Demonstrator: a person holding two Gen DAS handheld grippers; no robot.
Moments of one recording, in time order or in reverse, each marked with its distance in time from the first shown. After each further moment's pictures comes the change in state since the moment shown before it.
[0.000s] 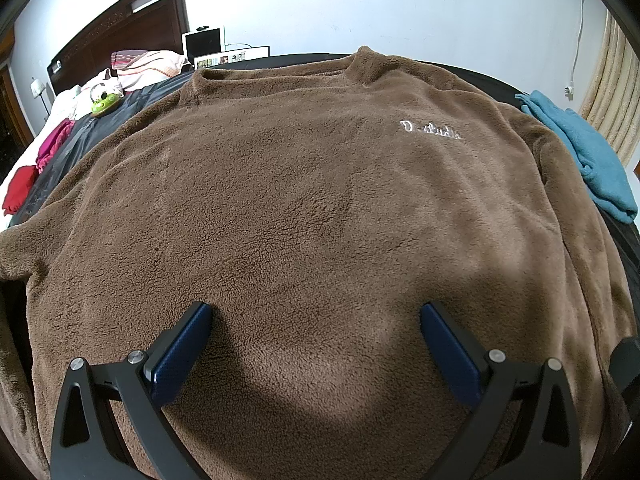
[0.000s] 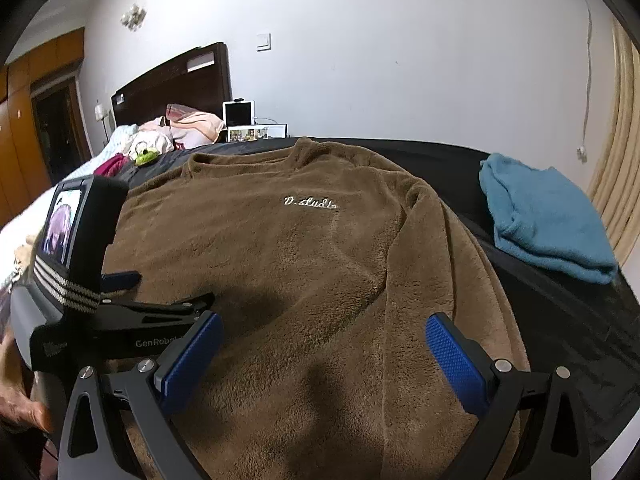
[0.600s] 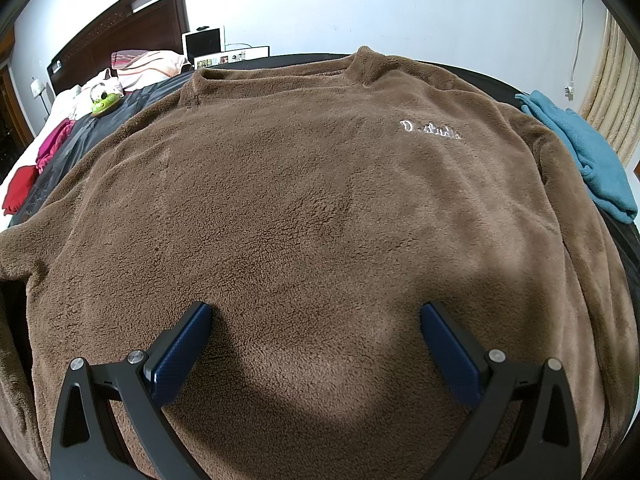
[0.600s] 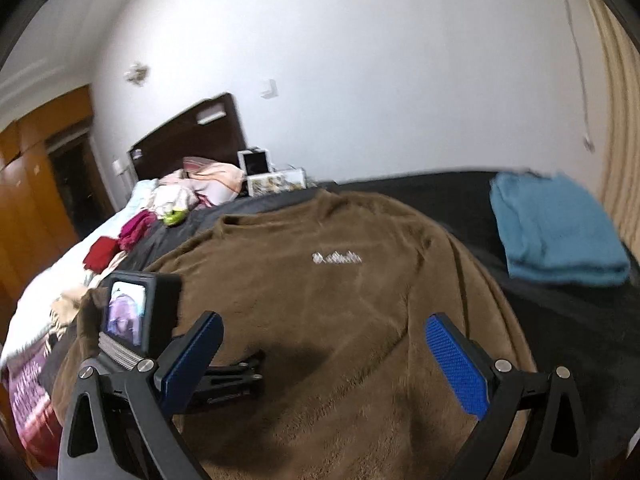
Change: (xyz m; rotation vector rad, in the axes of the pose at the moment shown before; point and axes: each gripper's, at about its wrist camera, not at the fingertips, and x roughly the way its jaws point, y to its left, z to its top) left arm 0.000 0.000 0.000 0.000 0.000 0.000; right arm -0.046 -0.004 0.027 0.087 -0.163 0.142
